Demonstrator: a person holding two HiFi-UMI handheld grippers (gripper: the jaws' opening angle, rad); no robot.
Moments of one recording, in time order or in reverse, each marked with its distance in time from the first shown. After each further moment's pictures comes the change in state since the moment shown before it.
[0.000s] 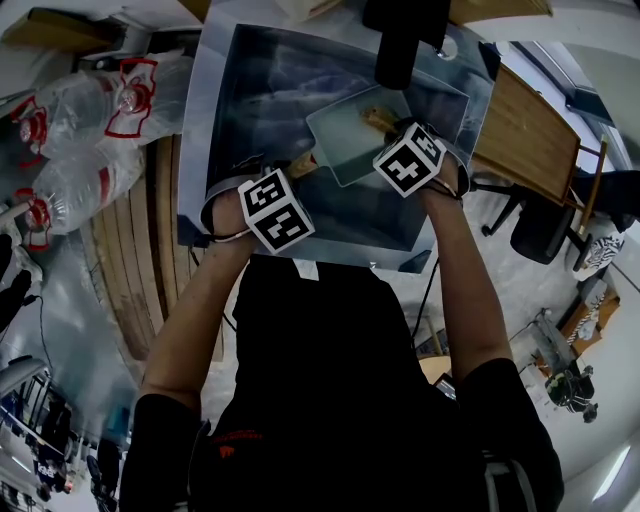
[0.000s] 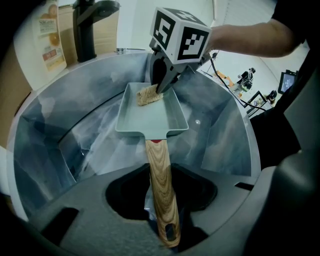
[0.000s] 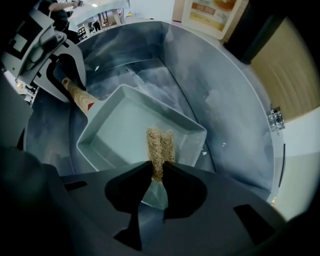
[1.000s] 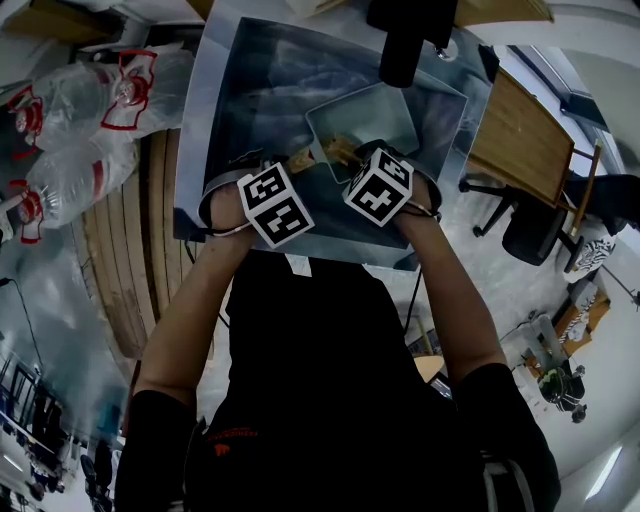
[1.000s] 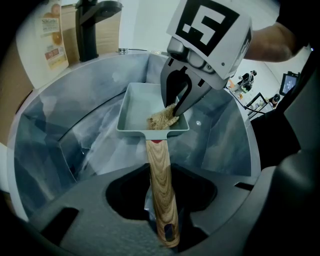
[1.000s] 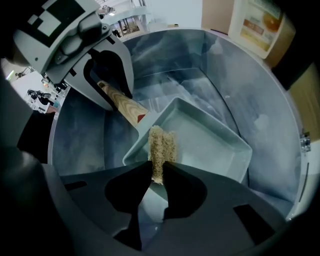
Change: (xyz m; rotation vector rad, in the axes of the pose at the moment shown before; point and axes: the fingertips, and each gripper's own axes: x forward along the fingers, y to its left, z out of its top) left arm -0.001 0.001 0.001 -0.017 -0.010 0.001; right arm -0.008 0.095 0.023 -0.119 -0.048 0.212
